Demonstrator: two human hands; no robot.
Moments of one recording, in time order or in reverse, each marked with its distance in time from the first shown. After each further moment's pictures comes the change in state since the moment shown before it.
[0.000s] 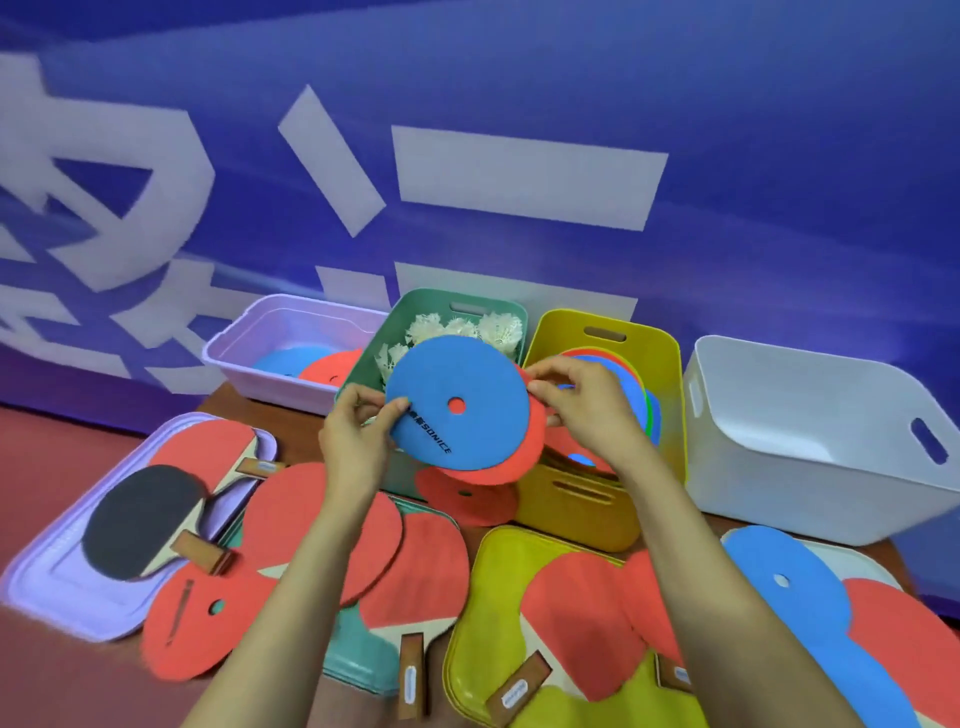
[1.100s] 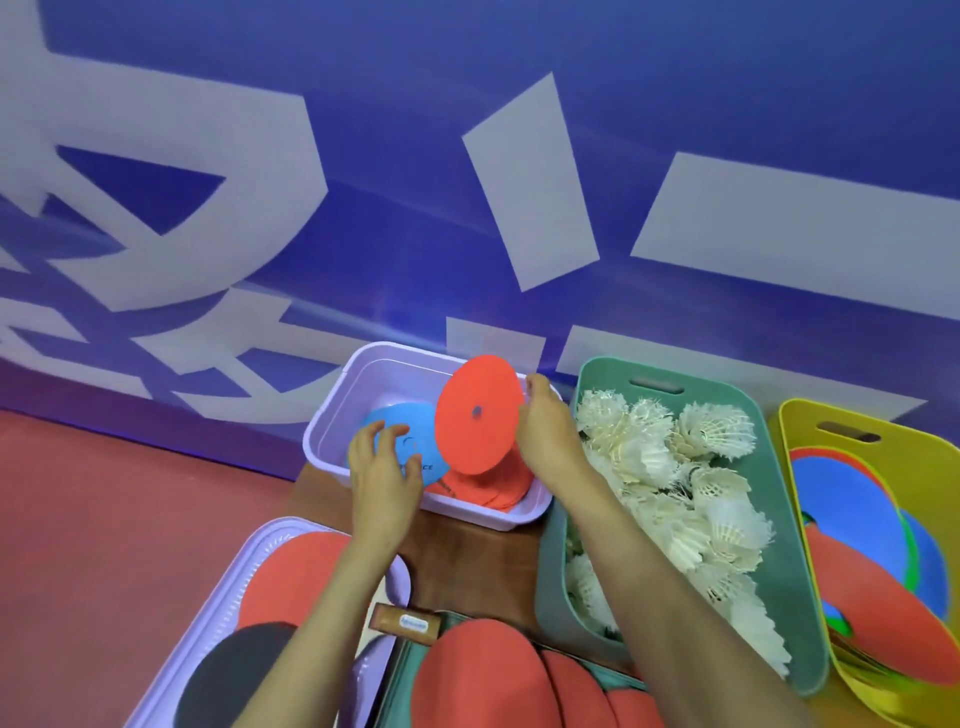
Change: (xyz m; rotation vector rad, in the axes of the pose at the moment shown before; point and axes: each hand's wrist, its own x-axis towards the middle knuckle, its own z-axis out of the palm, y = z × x) left_hand 0.300 -0.130 -0.103 0.564 -0.137 0.127; right_hand 0.253 -0.064 0.301 -0.310 -0.004 0.203
